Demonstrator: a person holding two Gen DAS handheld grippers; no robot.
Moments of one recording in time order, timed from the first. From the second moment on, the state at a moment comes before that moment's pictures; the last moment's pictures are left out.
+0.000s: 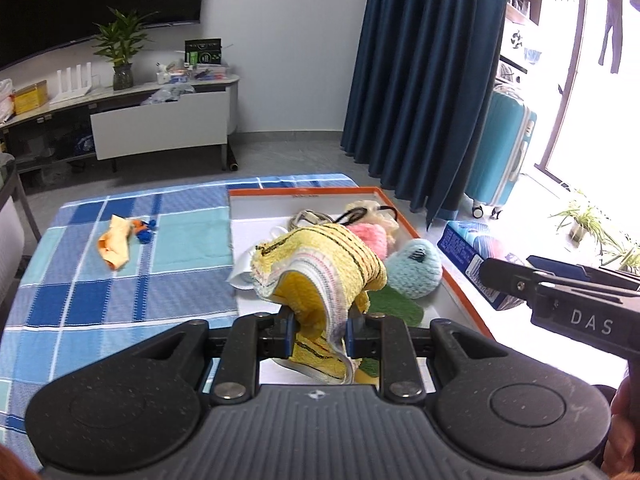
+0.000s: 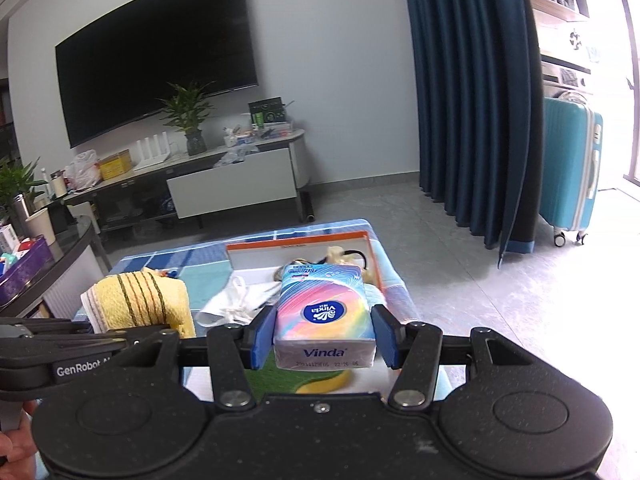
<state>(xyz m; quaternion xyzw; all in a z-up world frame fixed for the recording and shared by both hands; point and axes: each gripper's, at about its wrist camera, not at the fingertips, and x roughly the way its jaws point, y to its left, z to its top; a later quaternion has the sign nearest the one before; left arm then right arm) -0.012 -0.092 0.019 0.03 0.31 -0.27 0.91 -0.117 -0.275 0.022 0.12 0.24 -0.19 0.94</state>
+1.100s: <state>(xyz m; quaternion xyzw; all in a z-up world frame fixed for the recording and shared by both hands) -0.006 -0.120 0.002 0.05 0.34 -0.29 0.89 -0.108 -0.295 -0.006 0.14 0.27 -0.21 0.93</state>
